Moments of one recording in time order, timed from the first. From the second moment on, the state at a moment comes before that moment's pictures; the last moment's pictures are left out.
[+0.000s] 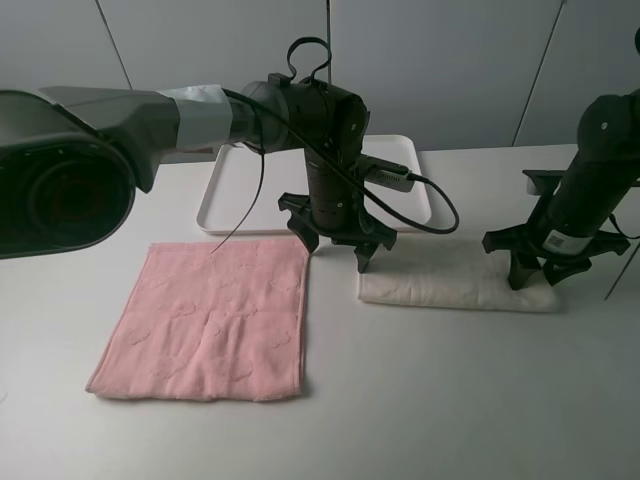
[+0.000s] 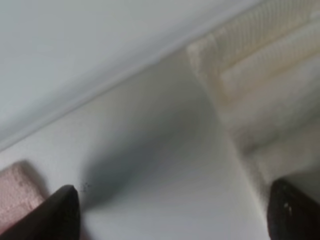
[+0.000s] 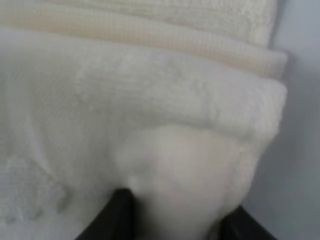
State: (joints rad) left arm -0.74 2.52 -2.07 0.04 1.10 -0.24; right arm 0.04 1.97 -0.97 0.03 0.66 0.08
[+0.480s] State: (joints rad) left arm -0.74 2.52 -2.07 0.04 1.10 -0.23; right arm 0.04 1.97 -0.97 0.07 0.66 0.05
